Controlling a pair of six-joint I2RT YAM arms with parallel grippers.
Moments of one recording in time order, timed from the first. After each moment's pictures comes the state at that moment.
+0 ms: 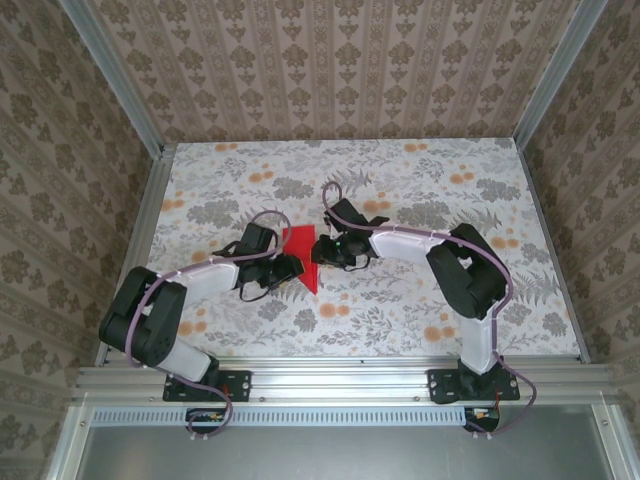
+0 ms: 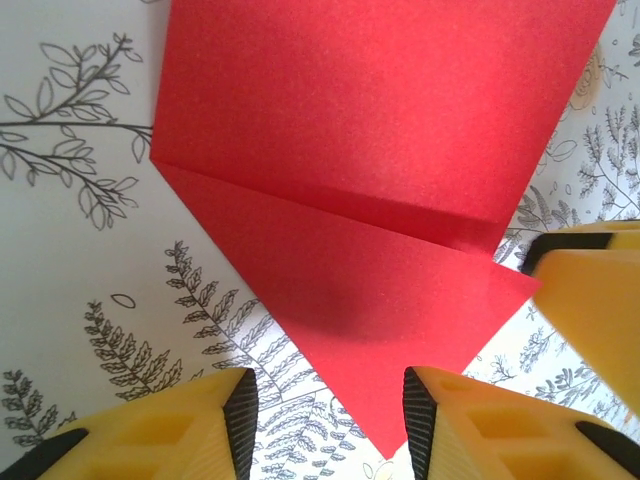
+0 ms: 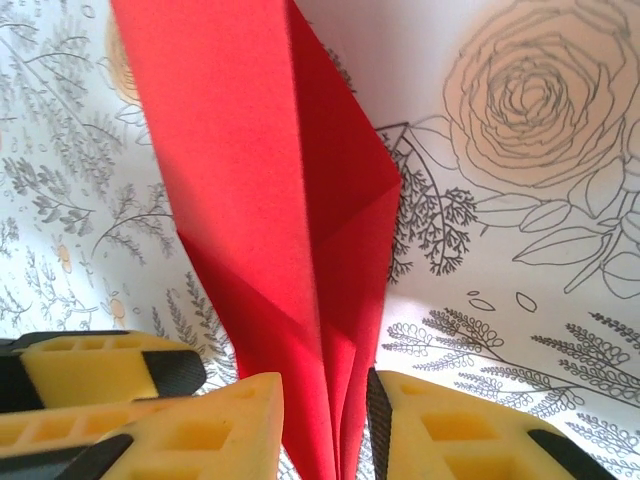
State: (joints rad) left arm -0.51 1.50 0.66 -0.17 0.37 -0.81; right arm 0.66 1.94 1.25 -0.31 -0.31 0.76
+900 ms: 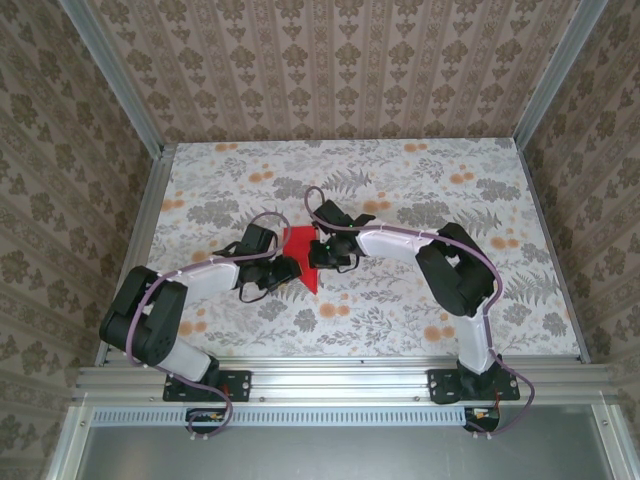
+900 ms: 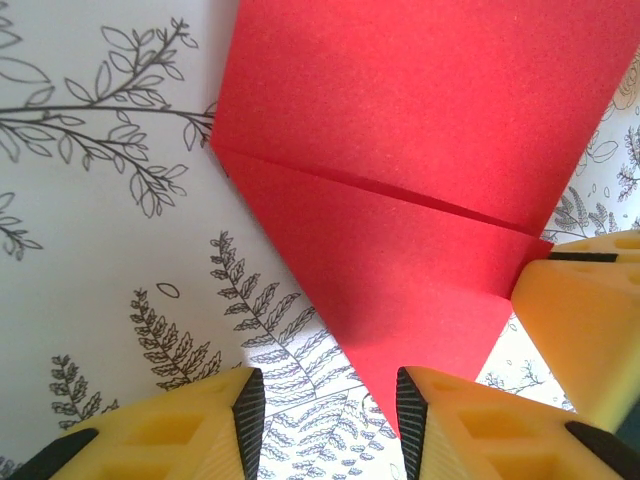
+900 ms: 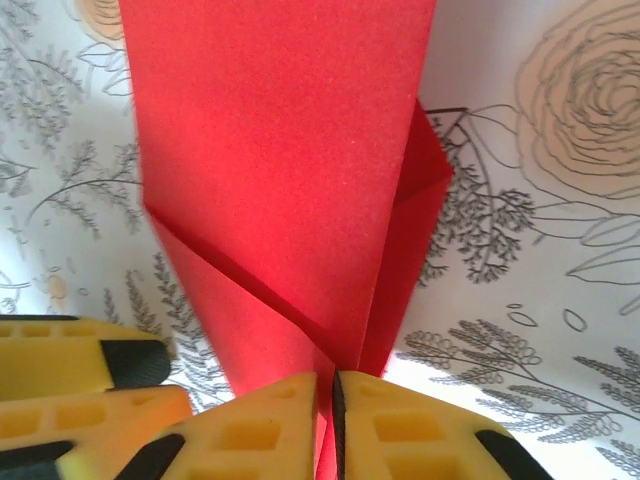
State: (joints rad) left arm -0.51 1.51 0.66 -0.20 0.34 -0.81; right arm 0.71 2.02 1.37 -0.45 -0.23 0.64
